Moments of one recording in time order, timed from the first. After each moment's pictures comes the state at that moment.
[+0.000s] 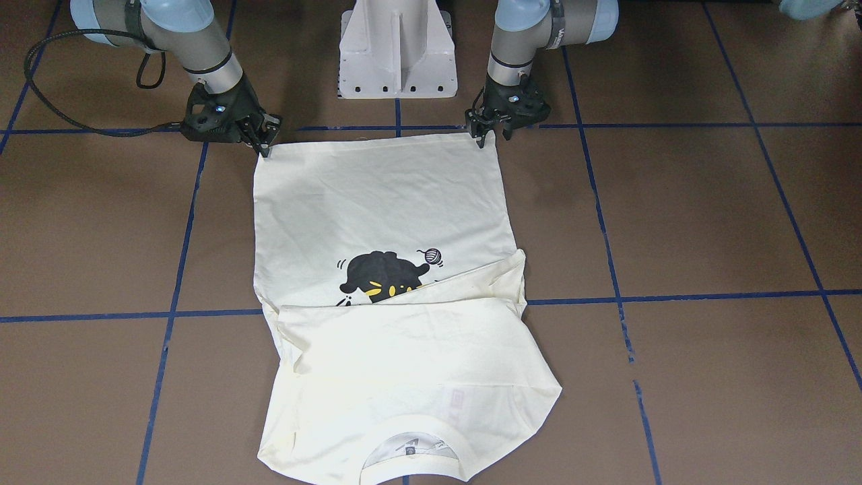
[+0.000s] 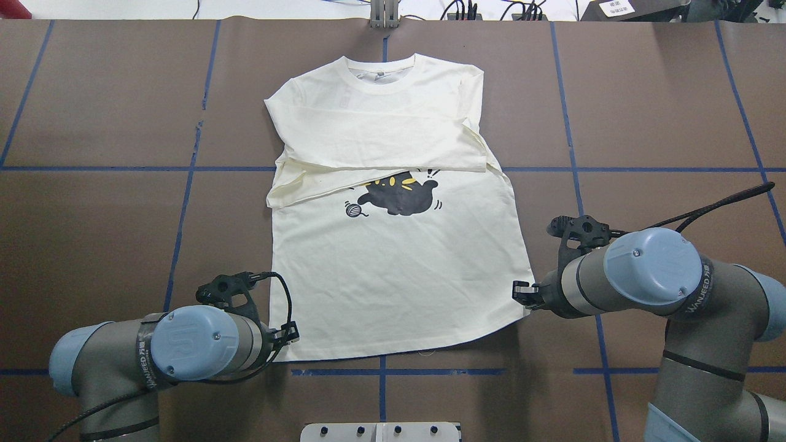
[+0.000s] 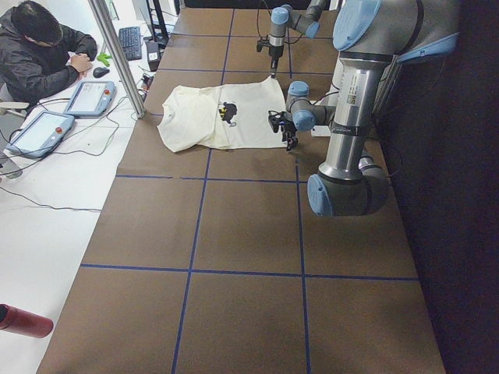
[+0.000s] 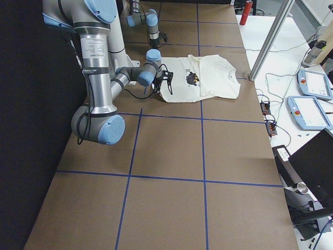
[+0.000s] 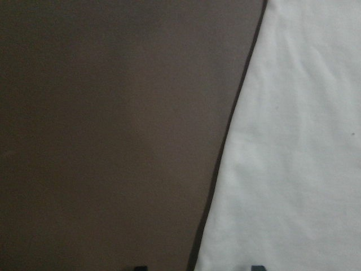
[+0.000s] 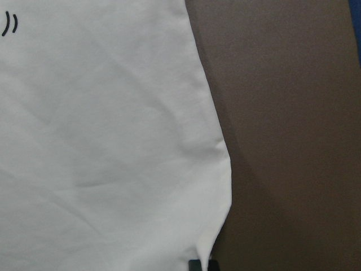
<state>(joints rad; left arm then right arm) -0.23 -1.86 -1.96 -1.70 -1.65 -1.75 0.43 -1.46 2.06 -1.34 1.84 1.46</state>
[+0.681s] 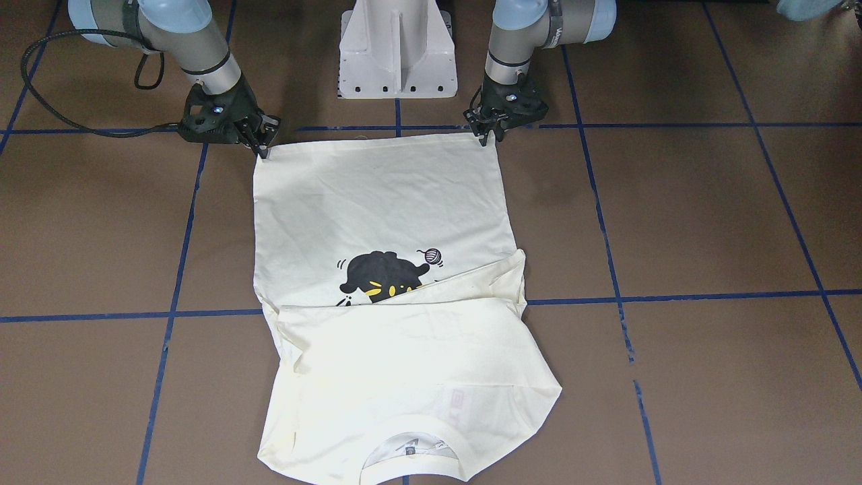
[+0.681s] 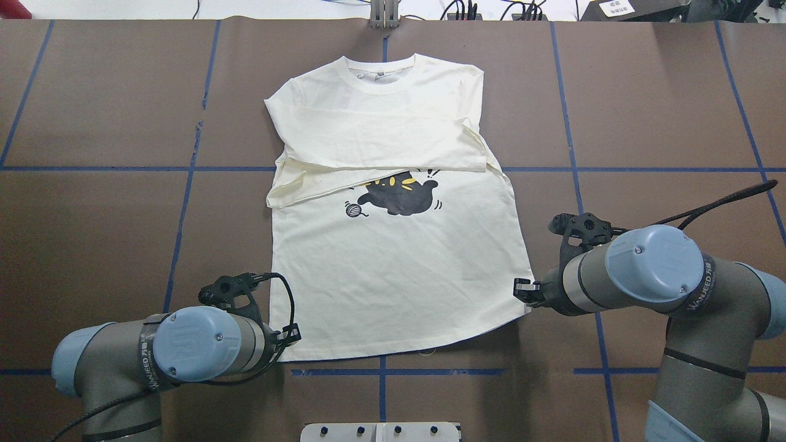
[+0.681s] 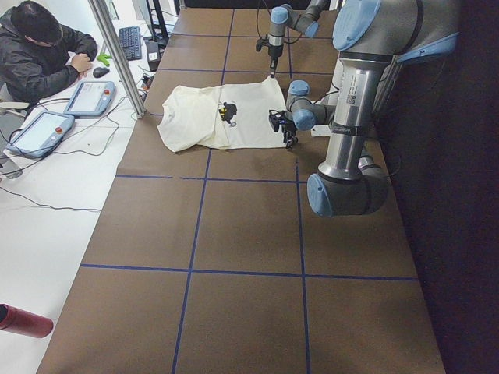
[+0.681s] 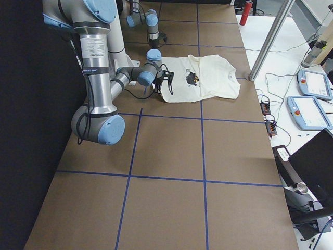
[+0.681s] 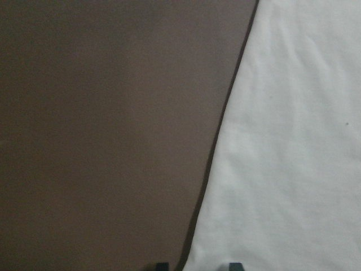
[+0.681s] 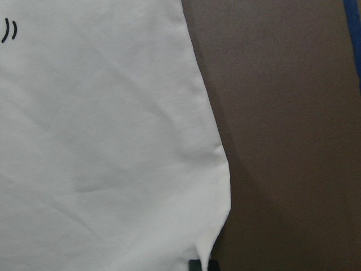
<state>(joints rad) -0.22 -1.87 -1.96 -1.70 -1.66 -1.75 0.43 -1.46 2.06 -1.34 1.84 1.46</state>
